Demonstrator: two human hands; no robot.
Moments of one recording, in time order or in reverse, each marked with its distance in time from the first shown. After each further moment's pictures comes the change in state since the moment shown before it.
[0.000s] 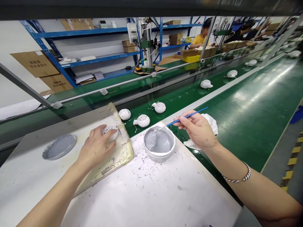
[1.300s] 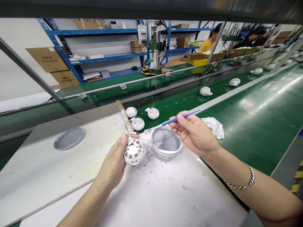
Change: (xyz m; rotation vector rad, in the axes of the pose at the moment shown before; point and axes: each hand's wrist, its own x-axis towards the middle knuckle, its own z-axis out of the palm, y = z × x) left_hand -0.062 0.078 0.010 -1.256 -0.099 -0.406; right_hand -0.012 -0.022 0.053 0.270 -0.120 0.226
